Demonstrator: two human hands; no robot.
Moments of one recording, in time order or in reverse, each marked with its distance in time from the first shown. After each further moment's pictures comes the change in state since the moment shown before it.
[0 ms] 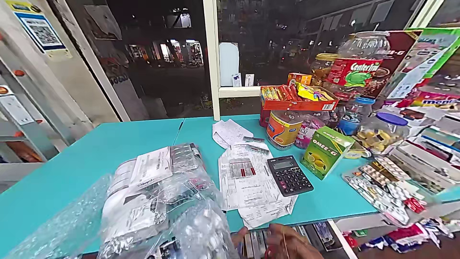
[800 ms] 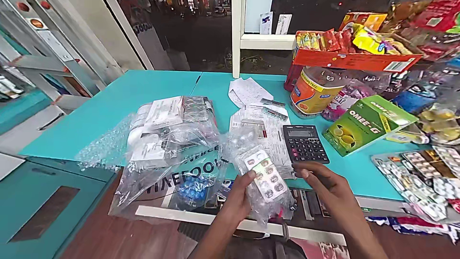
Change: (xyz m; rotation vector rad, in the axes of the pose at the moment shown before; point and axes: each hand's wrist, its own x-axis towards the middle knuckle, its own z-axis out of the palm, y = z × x) left_hand 0.075 0.006 0.120 0.101 0.651 -0.135; right_hand 0.030 -0.072 -0.037 -0.790 0.144 -0.311
